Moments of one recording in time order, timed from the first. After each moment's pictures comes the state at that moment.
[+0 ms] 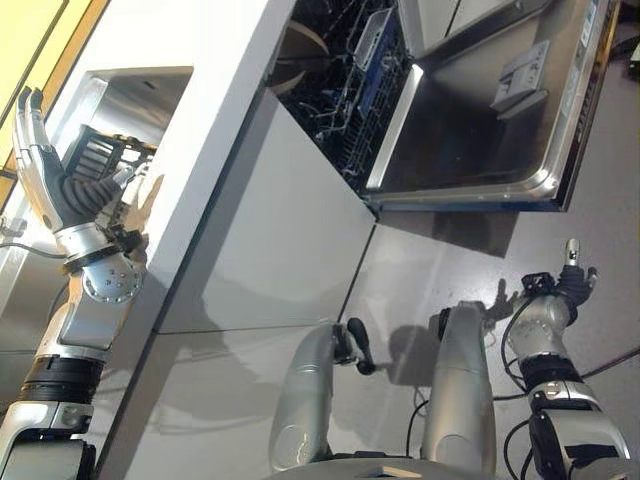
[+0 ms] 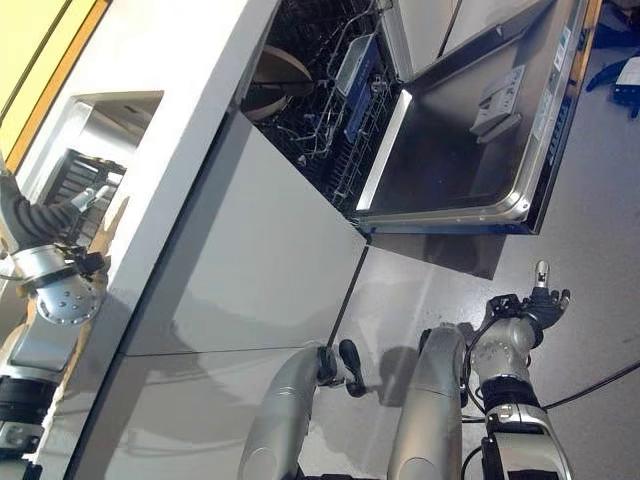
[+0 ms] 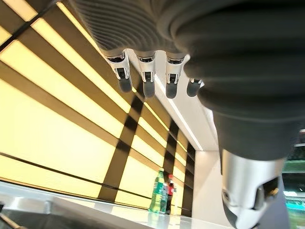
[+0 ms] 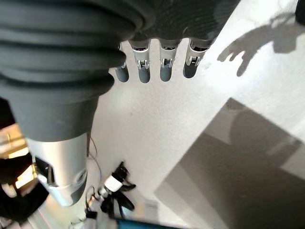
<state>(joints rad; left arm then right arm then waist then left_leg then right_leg) -0.25 0.80 0.00 0.17 0.18 -0.19 0.85 -0.45 -0.46 -0.14 0.77 1.13 -0.44 -0.53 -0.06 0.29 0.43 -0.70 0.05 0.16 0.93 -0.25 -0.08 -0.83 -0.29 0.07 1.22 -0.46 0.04</state>
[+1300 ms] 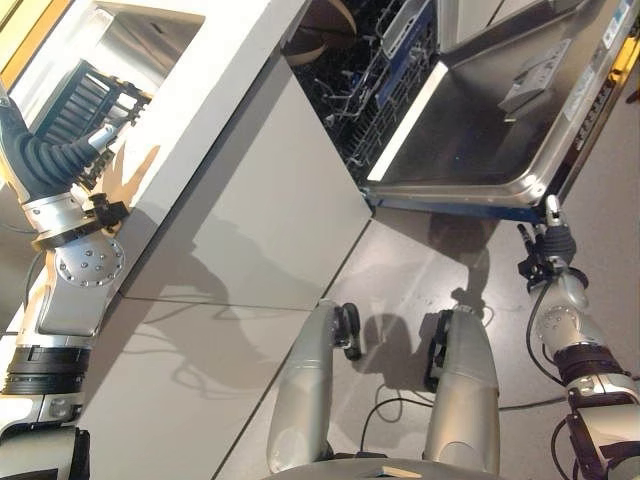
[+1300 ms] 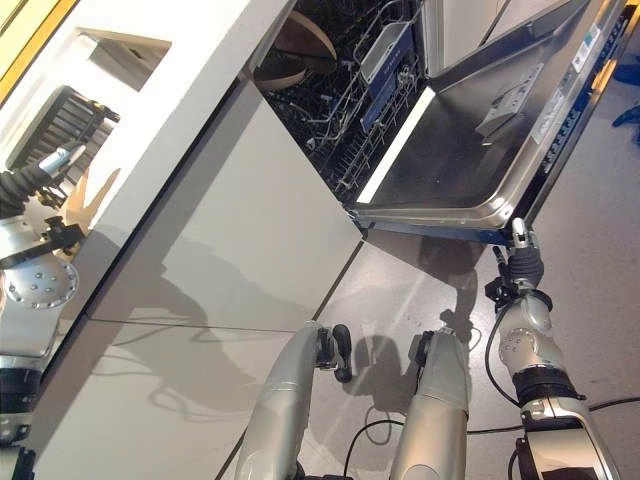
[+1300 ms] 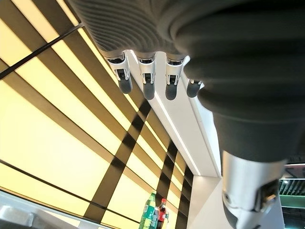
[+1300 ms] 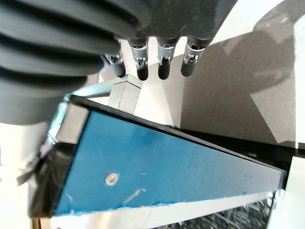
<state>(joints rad) -0.30 0.81 0.10 0.06 0.17 -0.25 0.78 -0.40 -0.58 0.06 0.64 1.02 -0.19 -0.06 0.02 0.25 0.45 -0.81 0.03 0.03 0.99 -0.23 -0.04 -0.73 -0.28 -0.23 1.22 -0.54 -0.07</state>
